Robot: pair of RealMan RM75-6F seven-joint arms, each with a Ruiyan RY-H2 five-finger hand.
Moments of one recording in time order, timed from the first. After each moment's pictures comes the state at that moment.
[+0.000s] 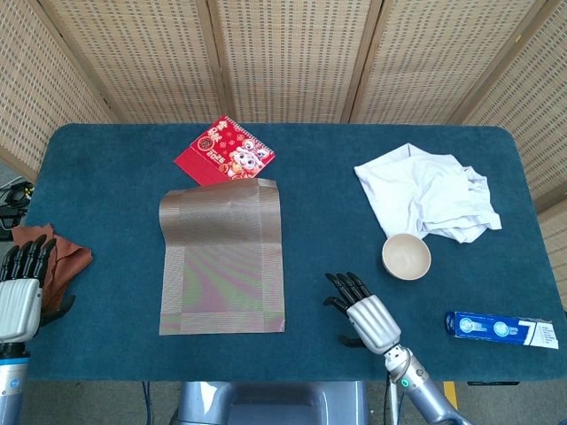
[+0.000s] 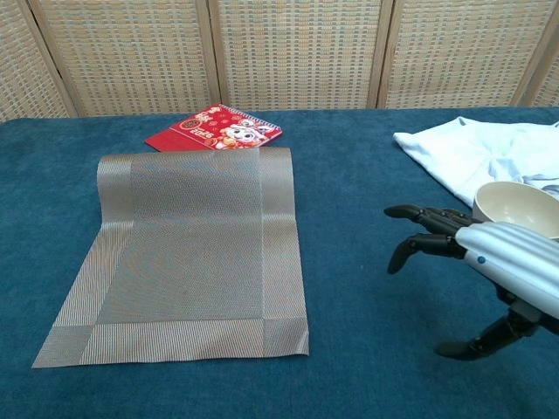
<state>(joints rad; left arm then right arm) -0.09 -1.26 -0.08 -1.62 1.43 1.53 0.19 0.35 -1.64 -0.04 -1.40 -1.70 1.27 -0.04</state>
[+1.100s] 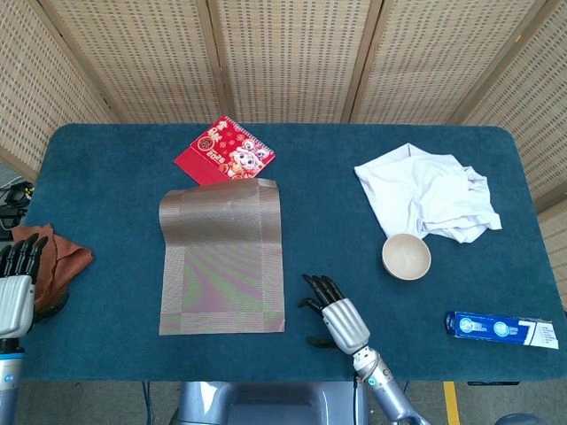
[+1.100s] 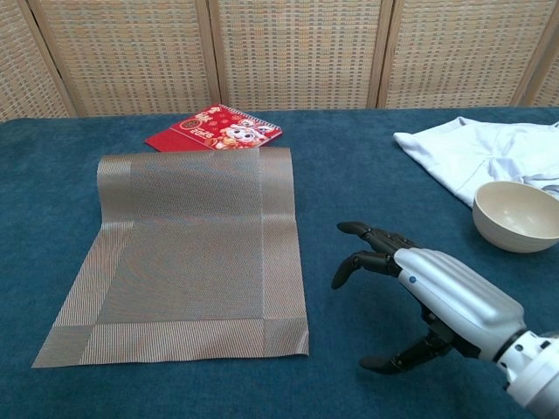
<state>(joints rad) -0.09 -1.24 -0.10 -1.61 1.38 1.49 0.15 0.35 -1.92 -0.03 -1.16 -1.68 1.32 0.12</state>
